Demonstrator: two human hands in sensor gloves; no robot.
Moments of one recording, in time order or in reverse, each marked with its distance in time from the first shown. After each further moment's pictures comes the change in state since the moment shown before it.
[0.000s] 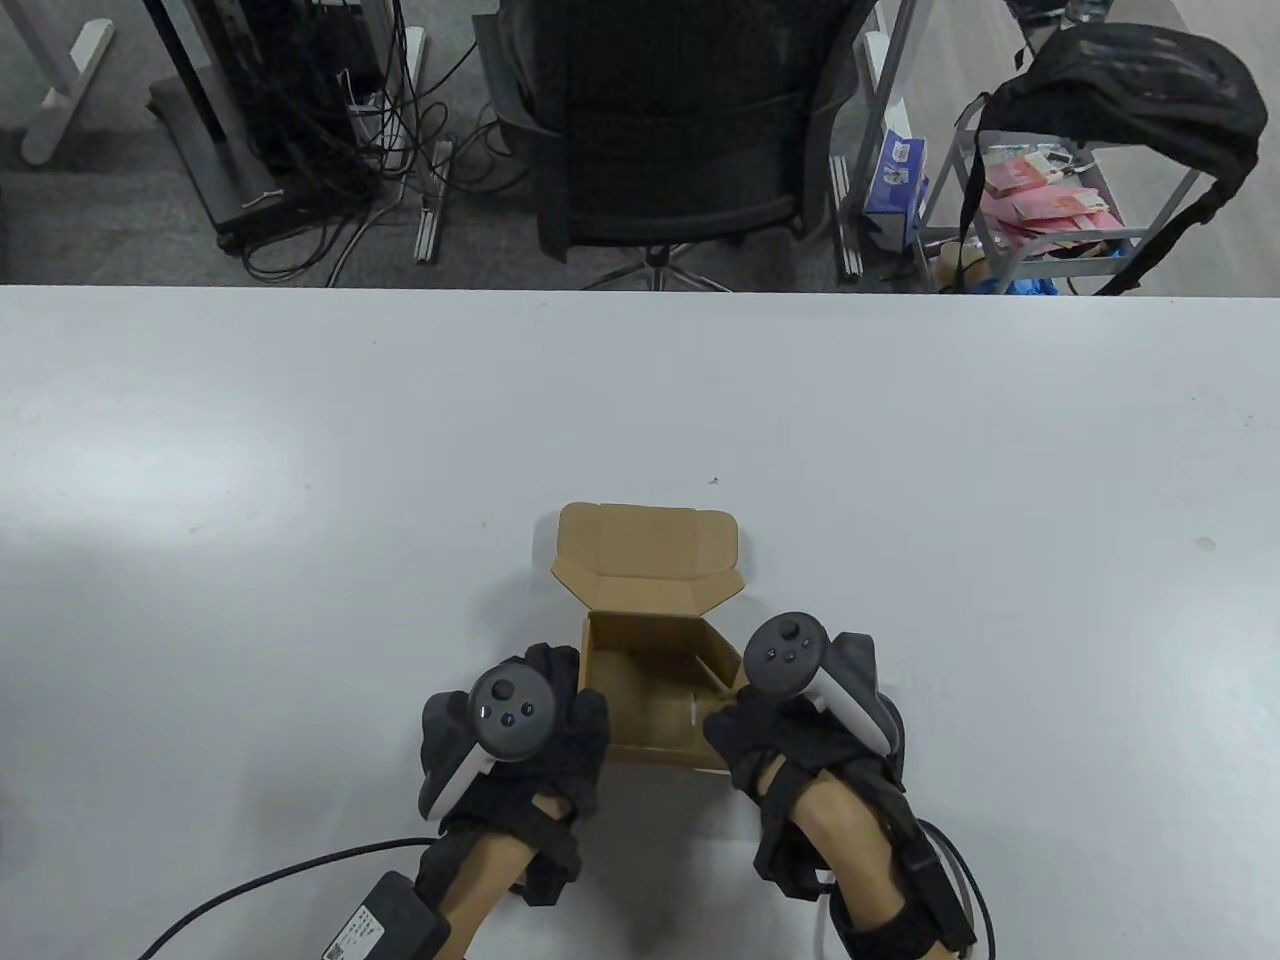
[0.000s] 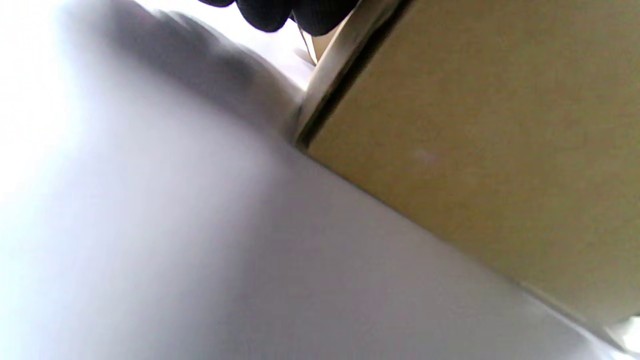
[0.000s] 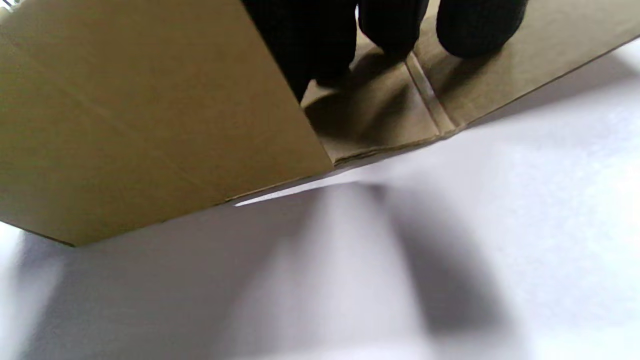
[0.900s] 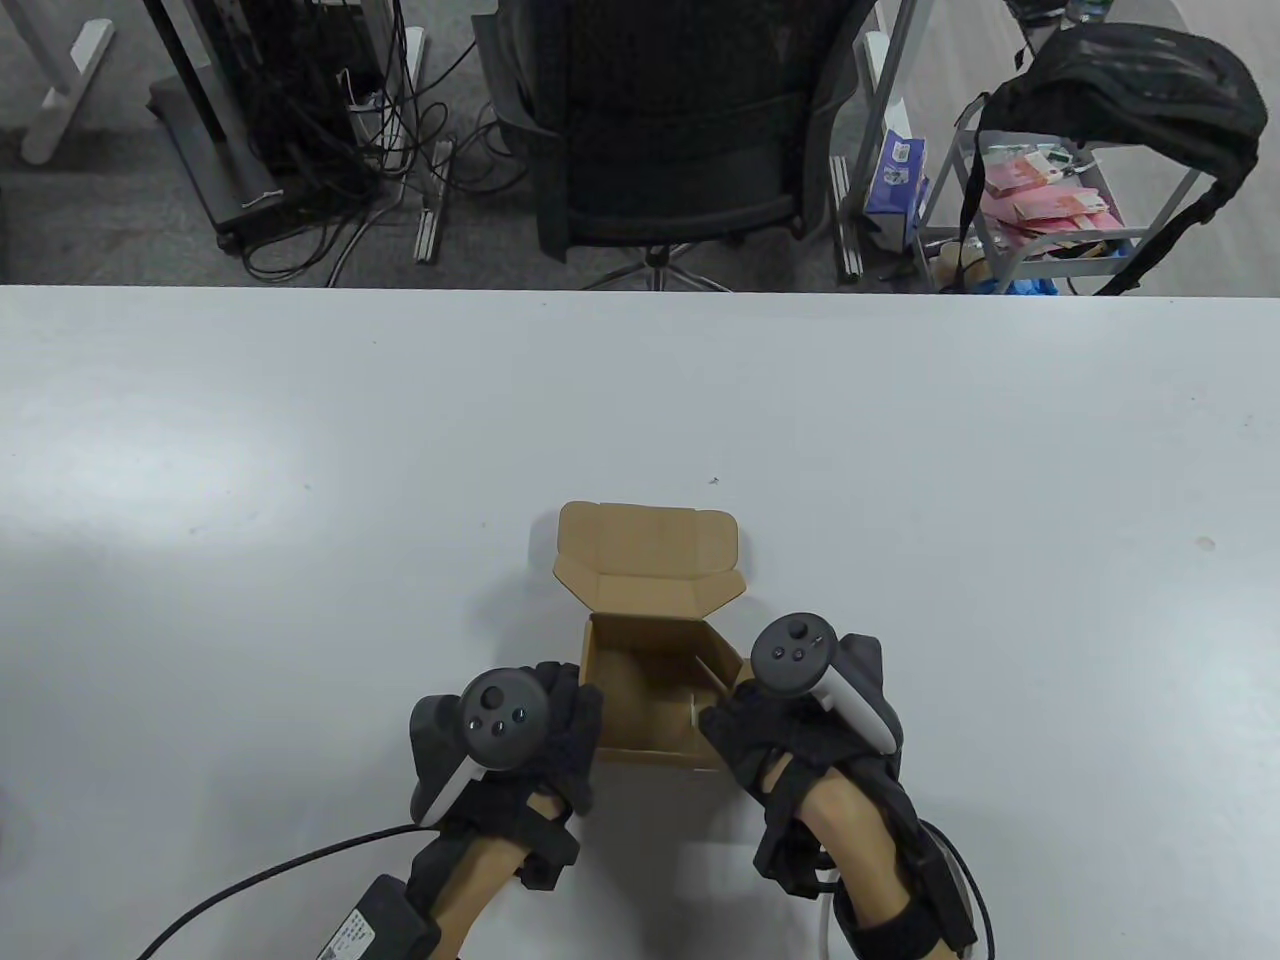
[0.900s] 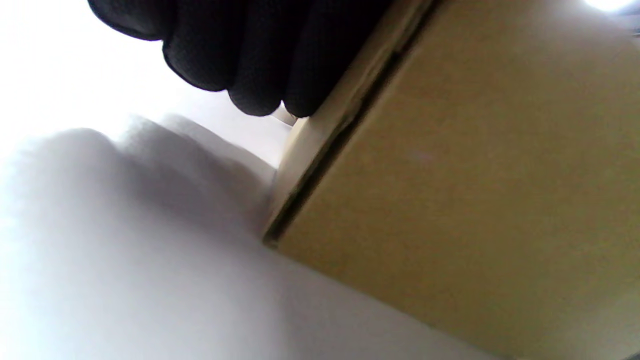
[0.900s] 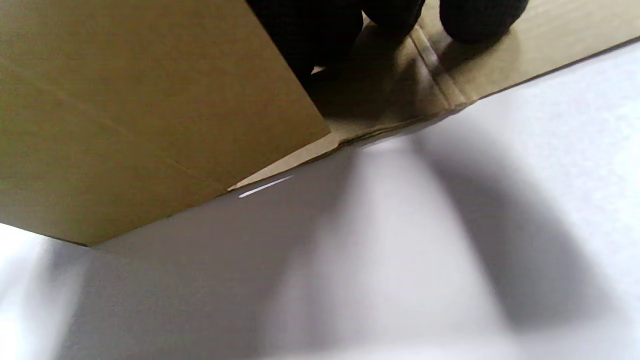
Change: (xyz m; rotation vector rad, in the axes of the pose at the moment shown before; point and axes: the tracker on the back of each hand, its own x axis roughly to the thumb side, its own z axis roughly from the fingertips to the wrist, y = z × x) left_hand 0.008 0.016 0.004 0.114 -0.075 -0.043; right_hand -0.006 0.002 -0.003 0.034 -0.023 -0.055
